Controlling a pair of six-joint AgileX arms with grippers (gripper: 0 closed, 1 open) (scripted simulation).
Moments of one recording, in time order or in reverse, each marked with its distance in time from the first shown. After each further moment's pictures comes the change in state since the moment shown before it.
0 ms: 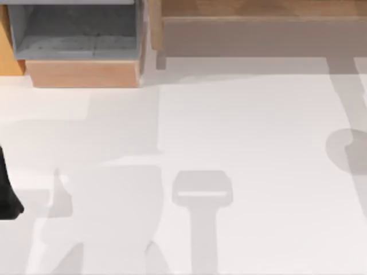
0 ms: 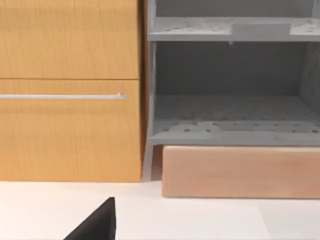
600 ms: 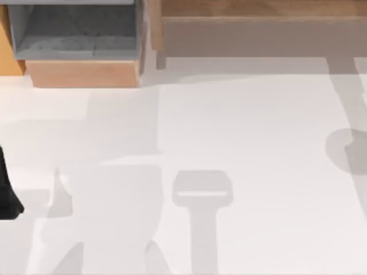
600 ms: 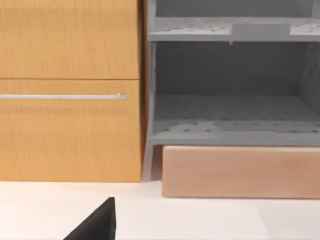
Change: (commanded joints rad) left arm 0.000 0.000 0.000 0.000 0.000 0.000; right arm 0.000 0.000 0.000 0.000 0.000 0.000
